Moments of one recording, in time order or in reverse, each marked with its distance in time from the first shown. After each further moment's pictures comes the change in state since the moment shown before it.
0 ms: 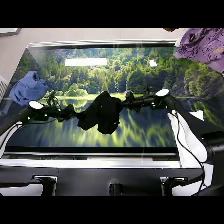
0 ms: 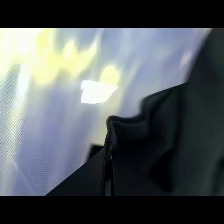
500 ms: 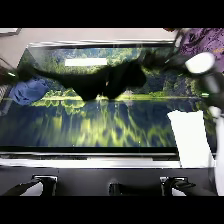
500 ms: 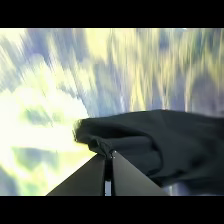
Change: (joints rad) left arm 0.129 0.341 0.454 0.338 -0.052 -0.147; right arm 0.000 0.393 0.341 -0.498 -0.142 0.094
